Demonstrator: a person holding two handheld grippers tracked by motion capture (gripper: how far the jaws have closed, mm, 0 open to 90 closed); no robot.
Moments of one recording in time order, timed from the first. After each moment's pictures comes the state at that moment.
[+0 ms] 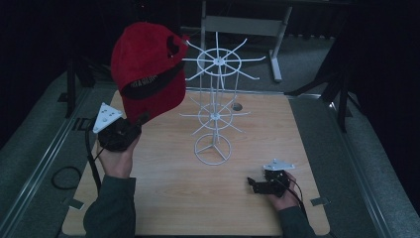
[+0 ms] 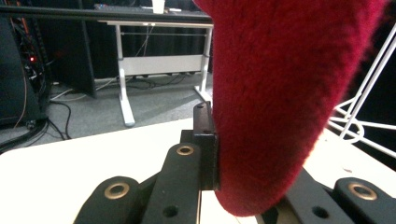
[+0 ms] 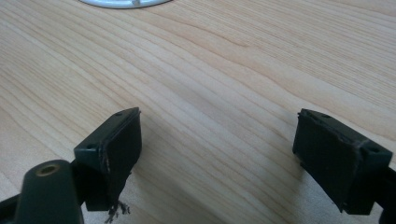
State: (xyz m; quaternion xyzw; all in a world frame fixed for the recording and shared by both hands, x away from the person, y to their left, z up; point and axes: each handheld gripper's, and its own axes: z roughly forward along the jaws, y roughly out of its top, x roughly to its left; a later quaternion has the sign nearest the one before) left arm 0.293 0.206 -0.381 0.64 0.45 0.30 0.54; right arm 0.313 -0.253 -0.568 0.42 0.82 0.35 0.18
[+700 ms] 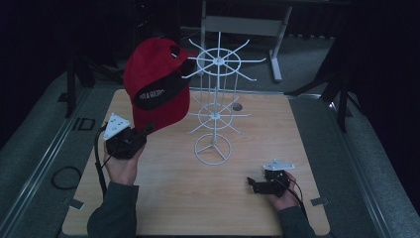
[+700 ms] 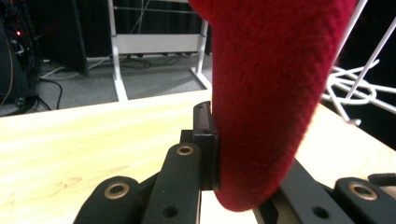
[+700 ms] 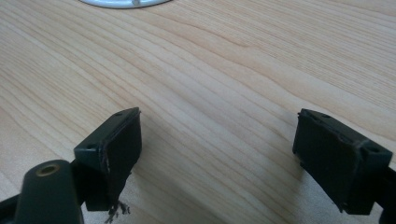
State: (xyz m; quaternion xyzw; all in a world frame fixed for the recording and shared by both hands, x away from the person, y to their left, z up) left arm 0.294 0.200 -0.416 0.66 0.47 0.27 0.52; right arm 0.313 -0.254 -0.567 0.42 0.82 0.35 0.18
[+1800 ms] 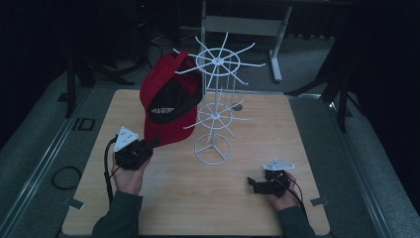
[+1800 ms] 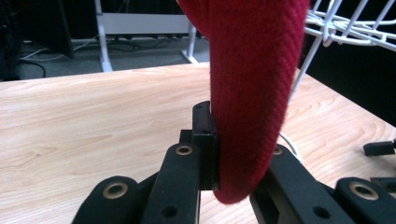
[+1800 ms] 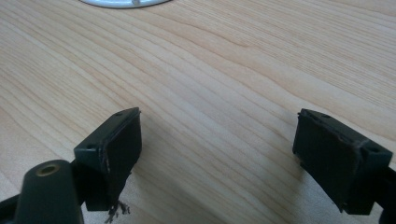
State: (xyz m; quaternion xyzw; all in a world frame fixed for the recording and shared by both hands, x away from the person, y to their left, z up) left arm 0.290 0.191 -0.455 0.68 0.46 0.24 0.52; right arm 0.313 -0.253 -0.568 0.42 0.82 0.35 0.18
